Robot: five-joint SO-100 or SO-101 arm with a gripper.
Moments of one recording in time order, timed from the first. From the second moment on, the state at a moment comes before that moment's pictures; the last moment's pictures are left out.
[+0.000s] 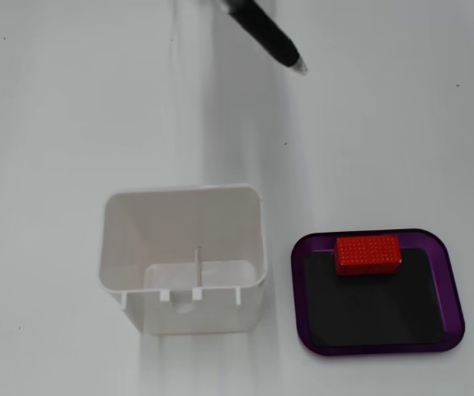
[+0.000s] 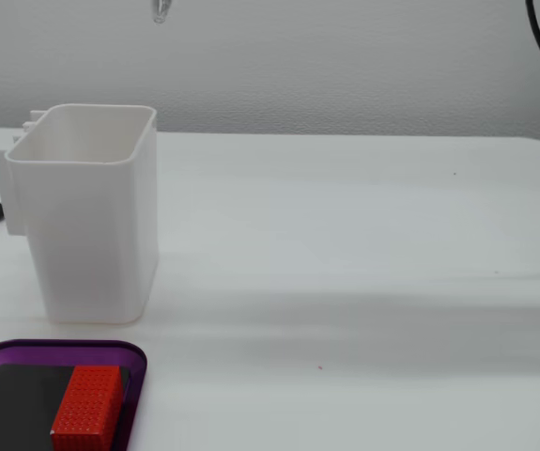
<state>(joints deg) 4.5 125.2 128.8 -19.9 -64.2</state>
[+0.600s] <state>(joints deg) 11.5 83.0 109.7 -43.0 -72.4</state>
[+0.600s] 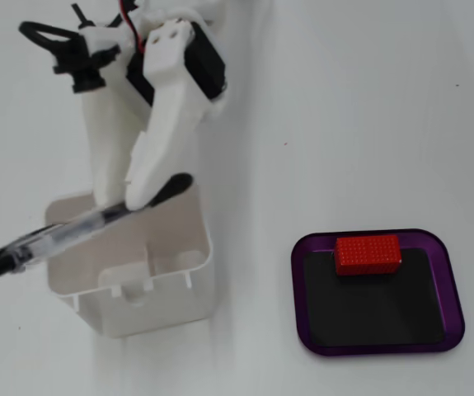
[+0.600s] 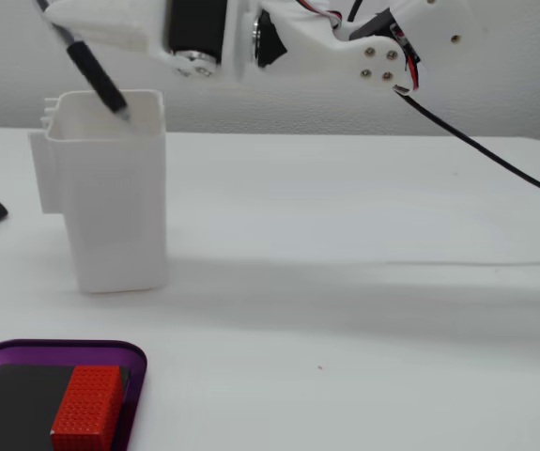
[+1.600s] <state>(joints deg) 18.8 73.9 100.5 -54.0 -64.9</state>
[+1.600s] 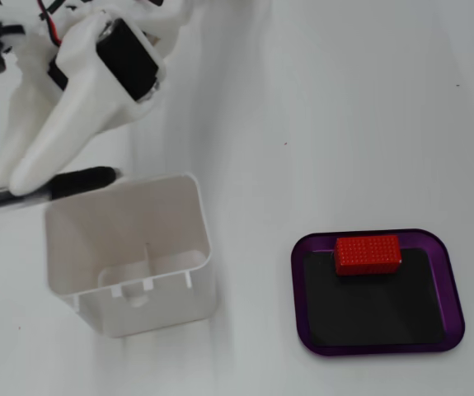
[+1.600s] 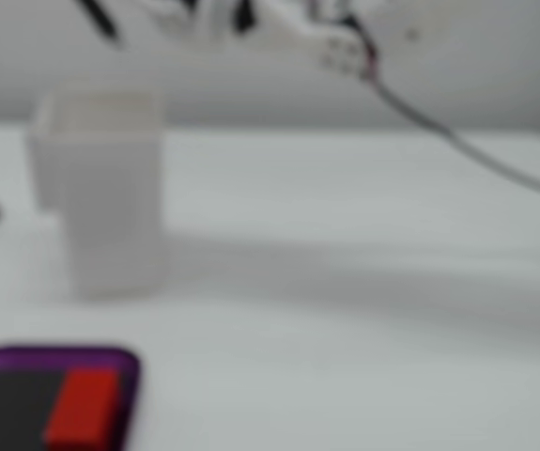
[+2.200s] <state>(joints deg) 18.5 72.8 107.7 -64.3 -64.9</state>
